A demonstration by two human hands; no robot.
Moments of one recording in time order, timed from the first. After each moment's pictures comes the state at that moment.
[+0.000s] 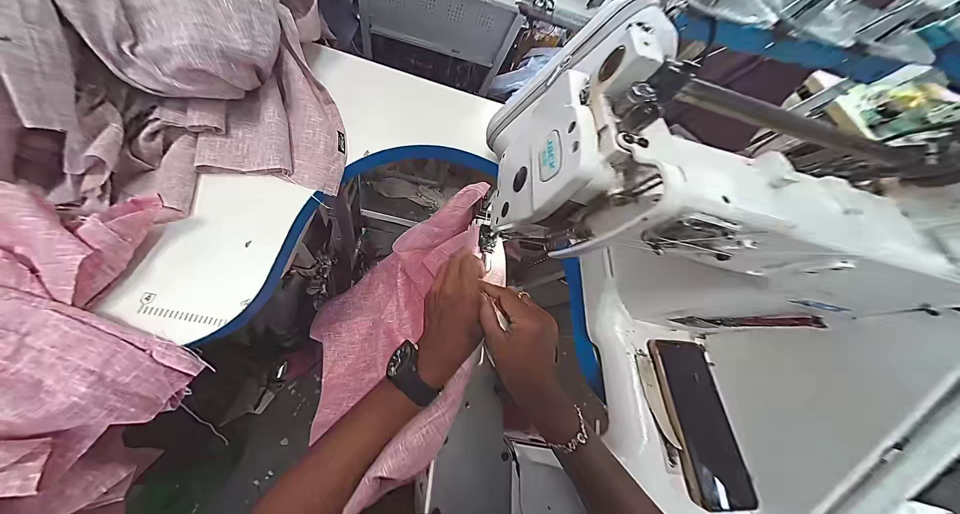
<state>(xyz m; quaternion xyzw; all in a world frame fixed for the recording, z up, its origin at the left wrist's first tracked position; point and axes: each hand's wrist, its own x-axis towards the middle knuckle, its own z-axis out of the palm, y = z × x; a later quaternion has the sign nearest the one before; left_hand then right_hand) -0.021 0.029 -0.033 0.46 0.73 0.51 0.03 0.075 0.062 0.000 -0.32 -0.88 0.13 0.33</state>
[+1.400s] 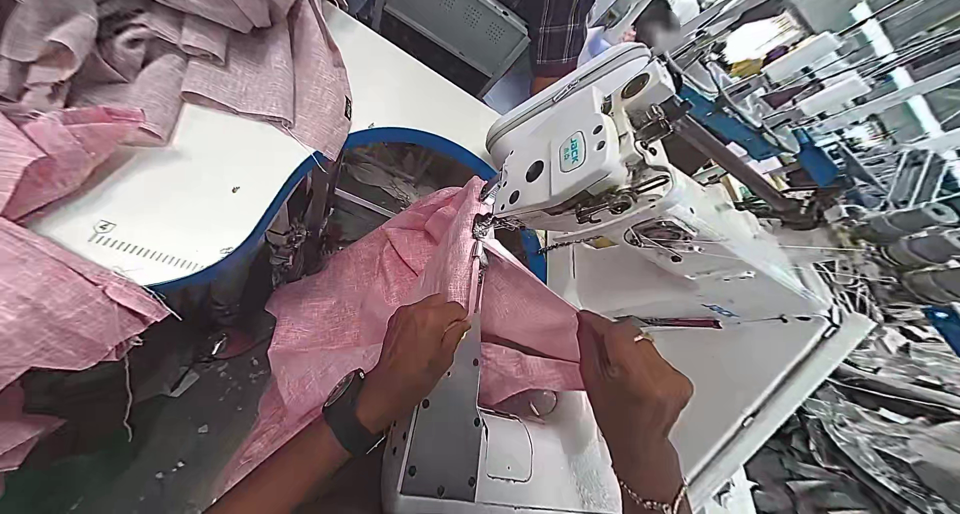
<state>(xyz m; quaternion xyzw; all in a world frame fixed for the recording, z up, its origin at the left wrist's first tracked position) -0.013 -0.053 -0.018 0.49 0.68 0.51 0.19 0.164 0.069 0.072 -0.25 -0.90 -0.23 0.28</state>
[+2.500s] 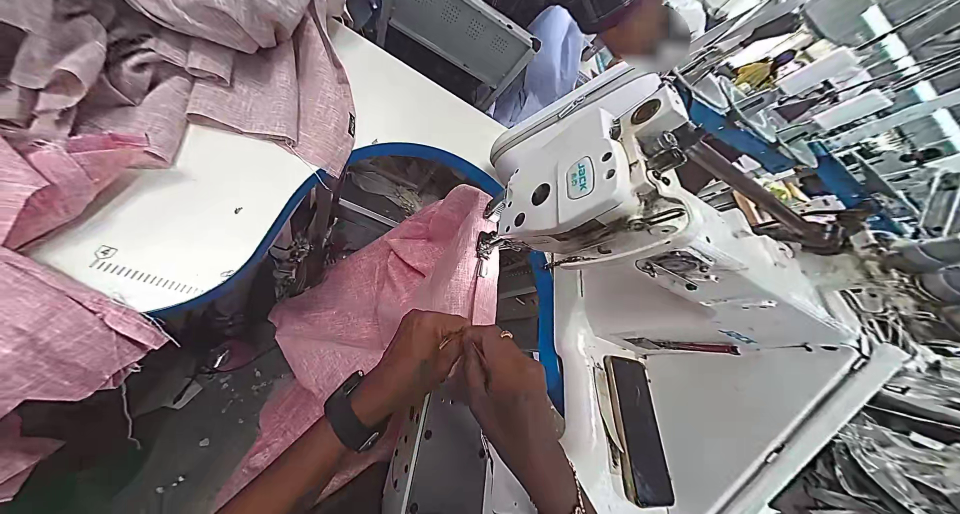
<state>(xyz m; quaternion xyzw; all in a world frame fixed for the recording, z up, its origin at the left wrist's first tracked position) -0.035 -0.037 -0.031 0.48 0.58 0.58 0.32 0.090 0.025 0.025 -0.22 -0.94 0.05 0.24</state>
